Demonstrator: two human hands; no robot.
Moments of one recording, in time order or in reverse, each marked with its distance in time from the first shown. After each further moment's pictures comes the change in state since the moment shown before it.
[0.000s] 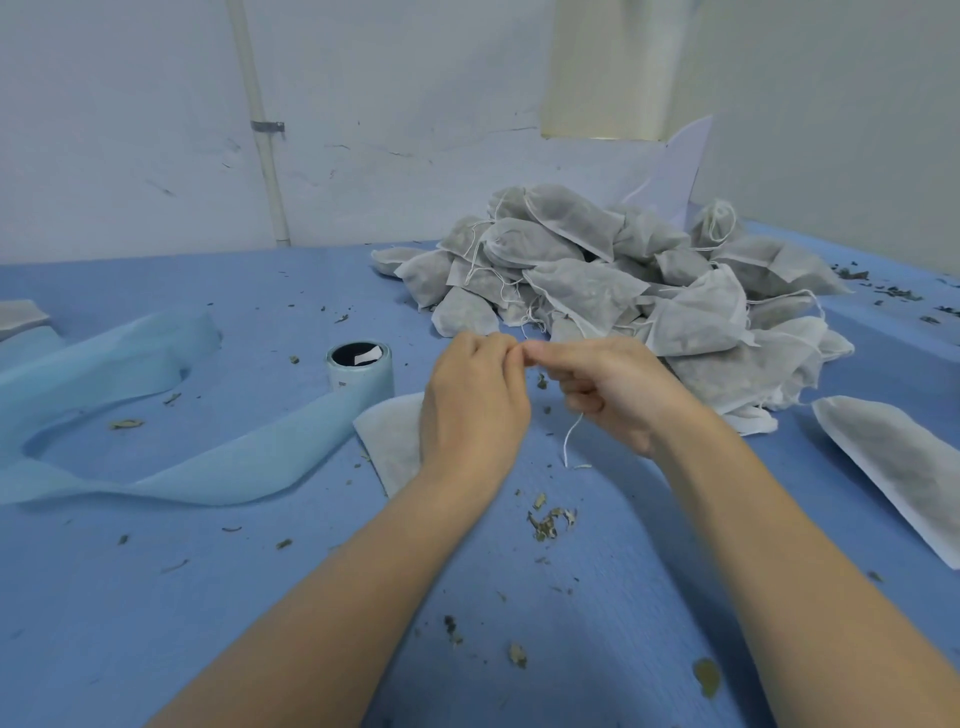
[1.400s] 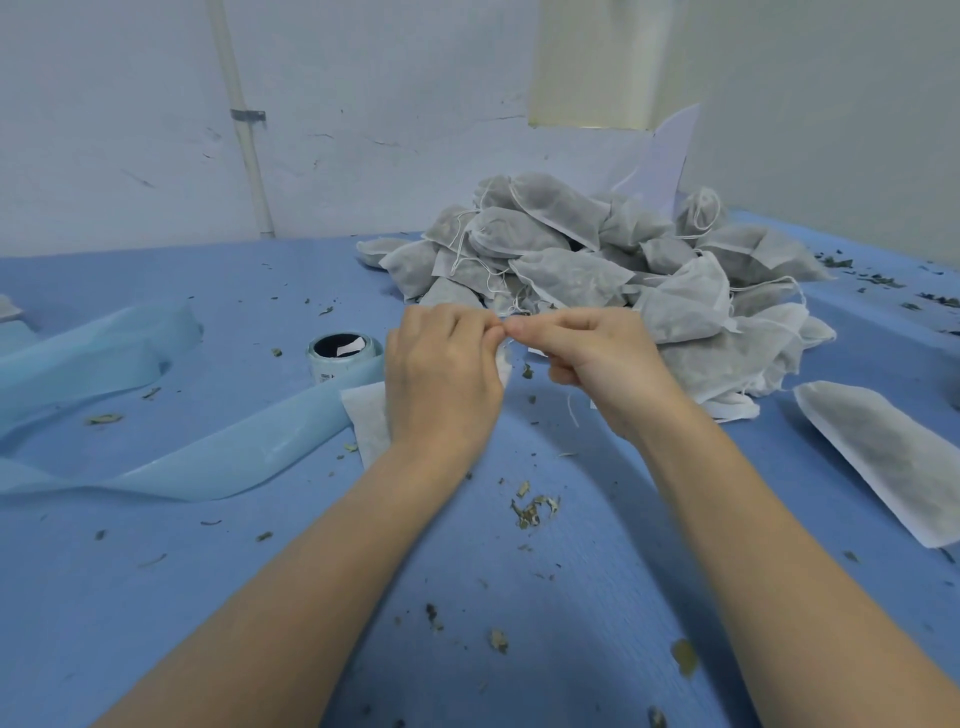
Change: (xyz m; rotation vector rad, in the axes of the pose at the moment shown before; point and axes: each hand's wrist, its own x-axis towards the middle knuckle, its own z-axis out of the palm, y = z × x) left_hand 0.002 0.000 -0.008 0.091 0.251 0.285; right_hand -0.008 -0.005 0.003 -0.157 0.125 -0.206
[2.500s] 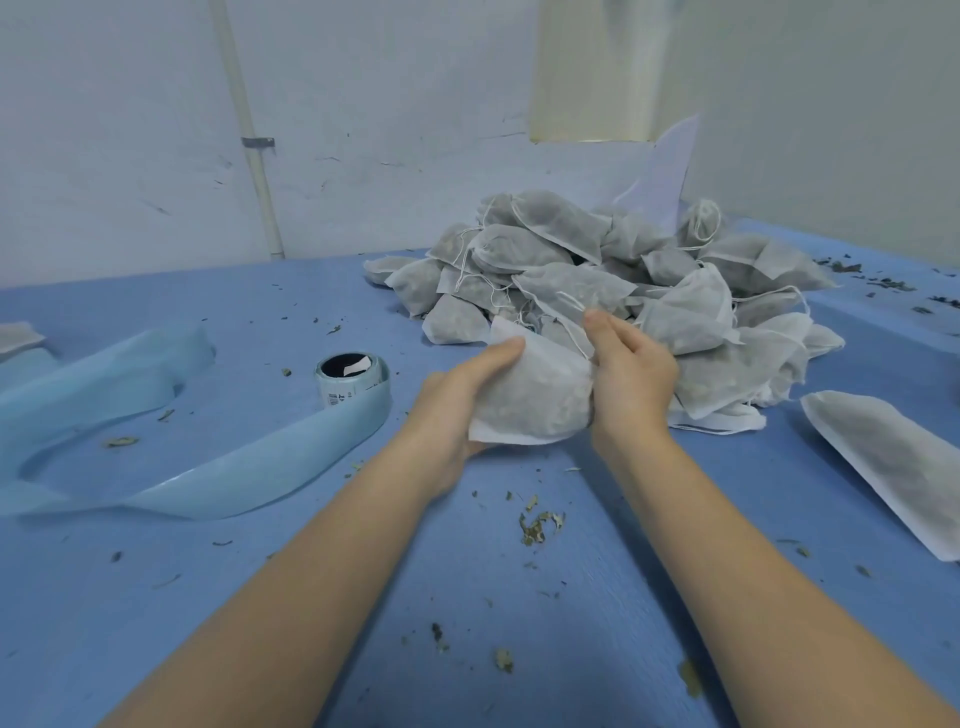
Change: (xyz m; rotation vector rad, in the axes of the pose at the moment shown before) left_hand 0.012 -0.004 -0.004 -1.068 -0.622 -1.178; right_hand 0.016 0.026 0.009 0.293 0.598 0.015
